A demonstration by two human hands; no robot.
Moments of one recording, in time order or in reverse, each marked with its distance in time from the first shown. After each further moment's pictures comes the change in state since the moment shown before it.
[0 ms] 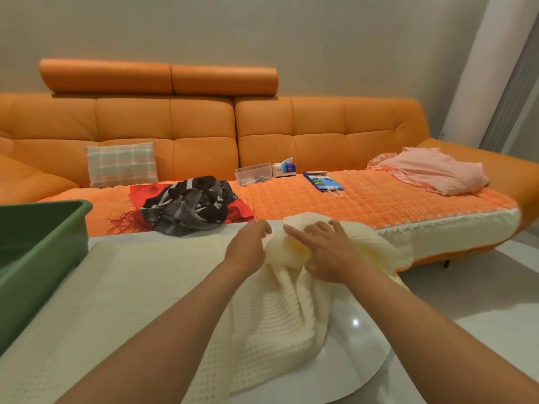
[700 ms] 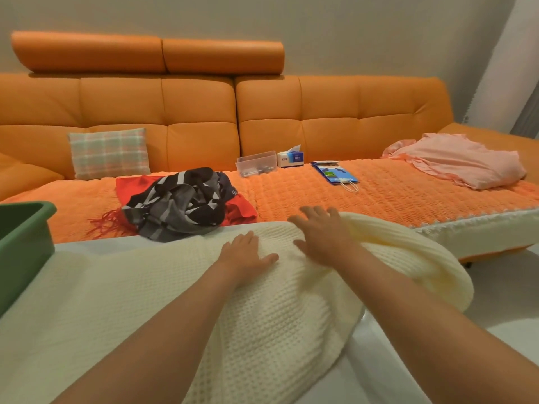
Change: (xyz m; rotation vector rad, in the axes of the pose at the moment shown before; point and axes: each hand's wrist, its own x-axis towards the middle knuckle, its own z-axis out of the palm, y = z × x) left_hand 0.083 -0.075 0.051 0.444 -0.415 -0.131; right_hand 0.110 0.019 0.046 -0.071 -0.034 0.083
